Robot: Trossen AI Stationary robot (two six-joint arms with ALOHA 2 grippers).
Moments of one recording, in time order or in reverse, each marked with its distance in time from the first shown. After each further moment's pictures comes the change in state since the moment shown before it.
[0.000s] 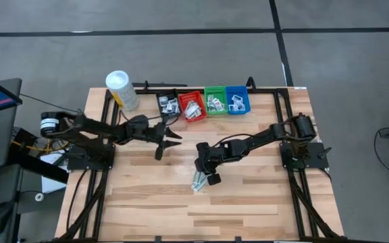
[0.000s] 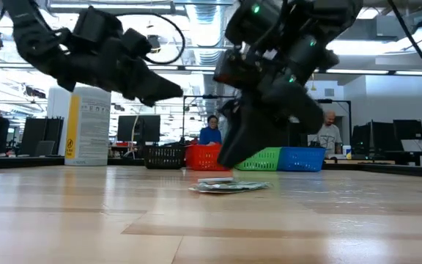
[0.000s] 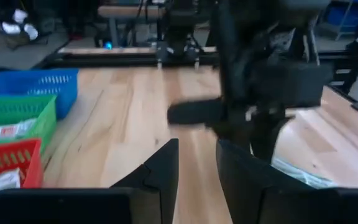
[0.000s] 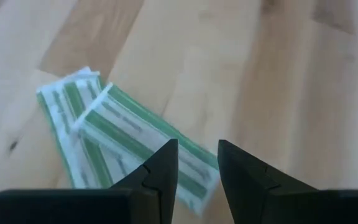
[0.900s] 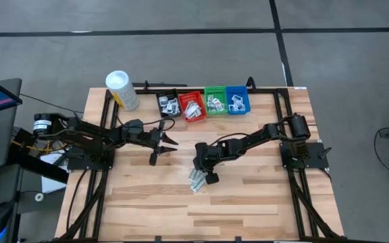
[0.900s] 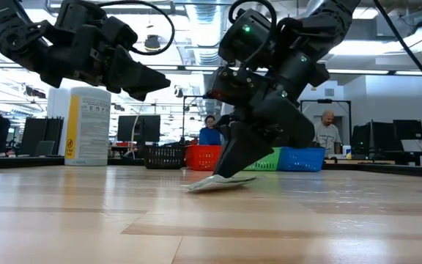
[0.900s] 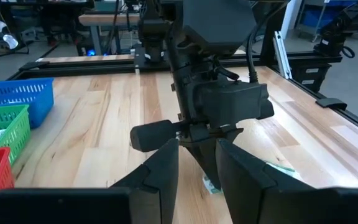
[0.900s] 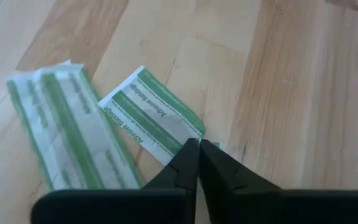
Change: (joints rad) left arm -0.078 -0.108 -0.072 -0.003 -0.008 0.000; right arm -0.052 0.106 0.004 0.050 -0.063 0.013
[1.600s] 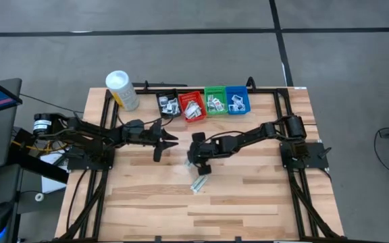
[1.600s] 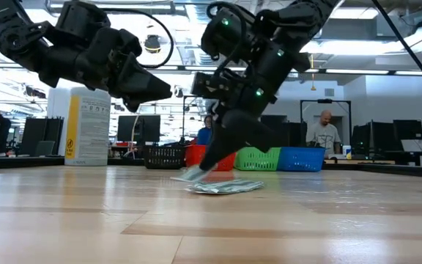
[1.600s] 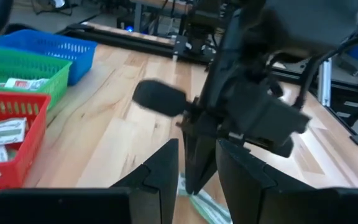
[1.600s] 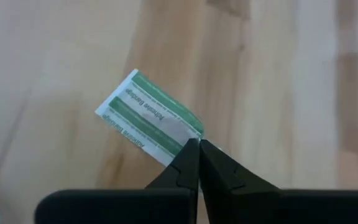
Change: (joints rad) left arm 0.002 0.001 0.001 -0.030 -0.157 -0.223; right arm -0.001 0.008 0.157 -0.142 0.278 -0.051
